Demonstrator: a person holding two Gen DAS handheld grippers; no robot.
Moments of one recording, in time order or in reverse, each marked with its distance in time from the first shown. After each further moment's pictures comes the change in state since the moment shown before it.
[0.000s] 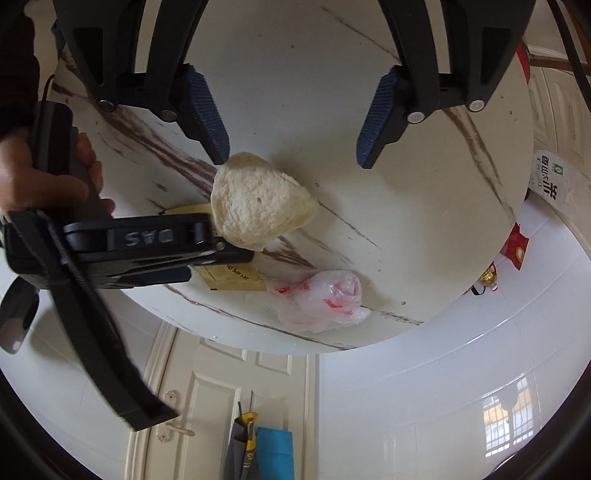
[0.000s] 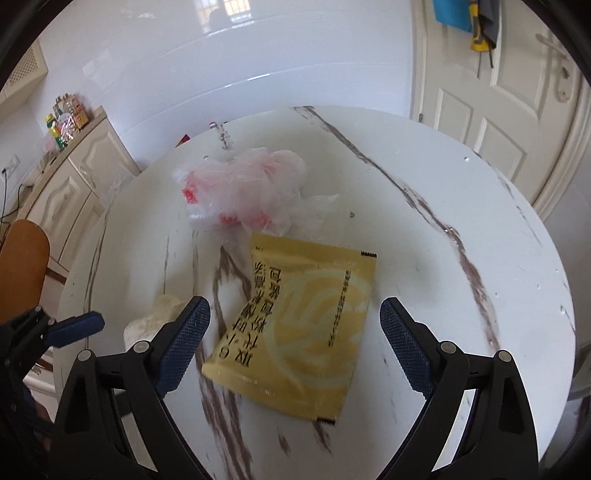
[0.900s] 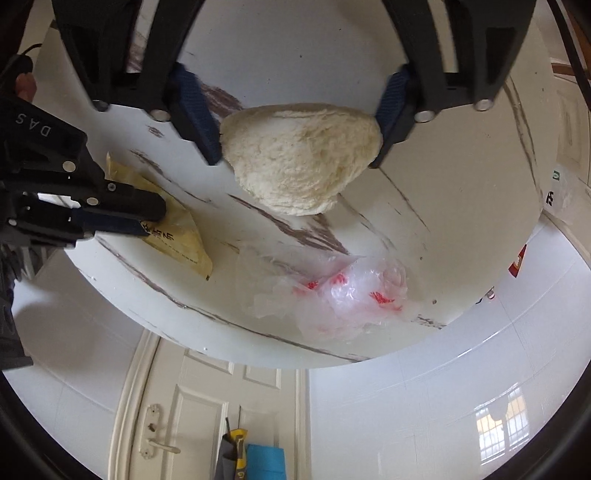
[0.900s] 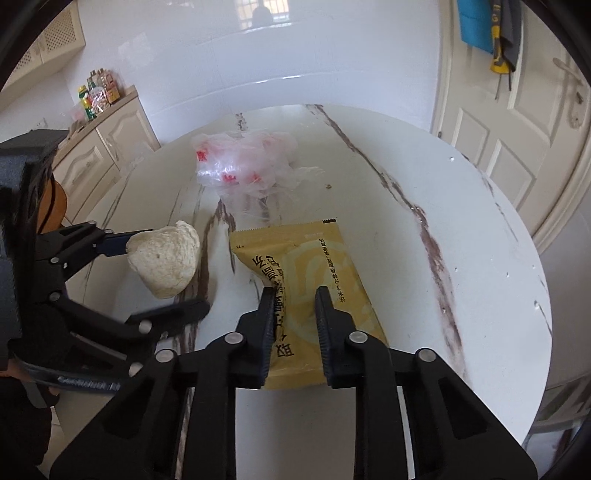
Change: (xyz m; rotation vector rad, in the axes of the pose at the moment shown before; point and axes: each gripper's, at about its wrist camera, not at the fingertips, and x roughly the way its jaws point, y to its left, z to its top) left arm 0.058 -0.028 0.038 -0.029 0.058 0.061; right arm -0.035 -0.026 -0.039 -0.139 -0.037 0.068
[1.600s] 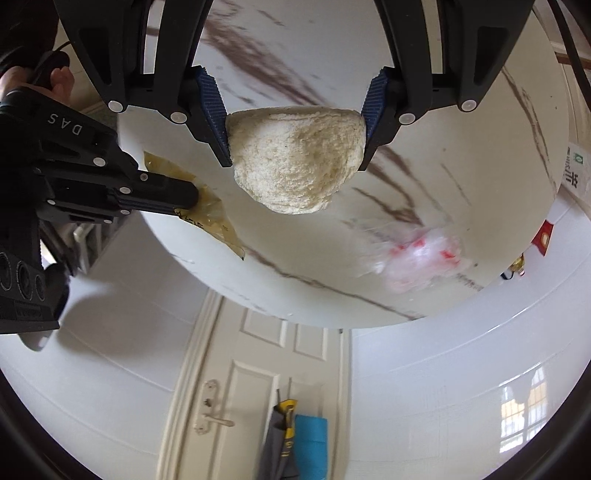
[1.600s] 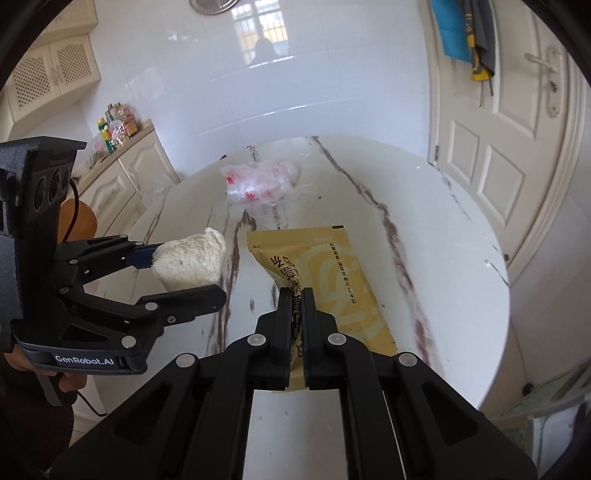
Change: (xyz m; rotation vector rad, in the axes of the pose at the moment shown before) left arm -0.068 -0.060 -0.011 0.037 -0.103 -0.146; right arm -0.088 -0.017 -0.043 0.058 -0.129 0.052
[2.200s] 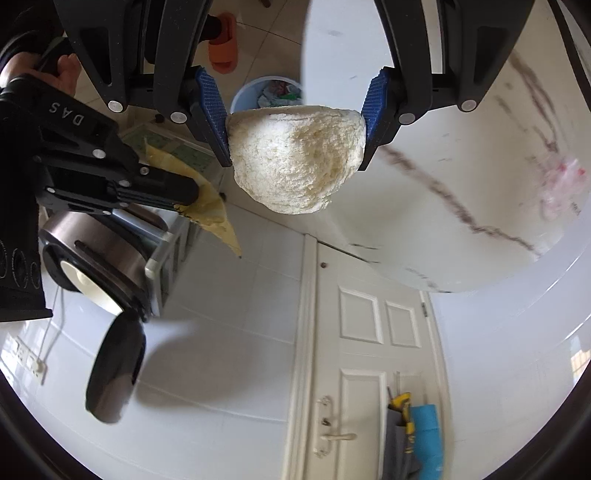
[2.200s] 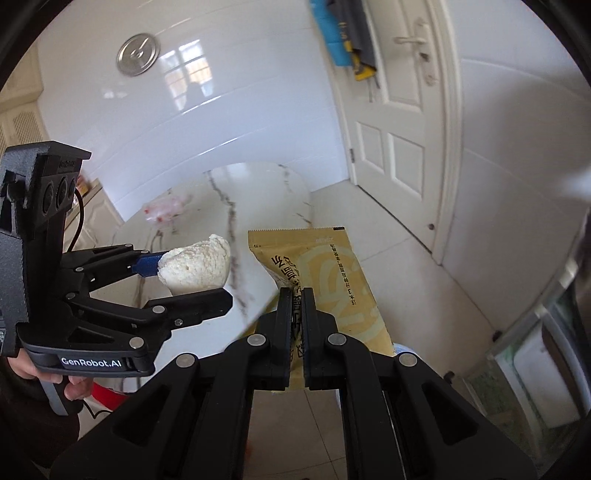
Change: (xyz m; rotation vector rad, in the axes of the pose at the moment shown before) left arm 0.071 -0.180 0.034 0.224 0.052 -0.149; right arm -0.133 -0.128 -0.092 0.237 -0.122 -0.165
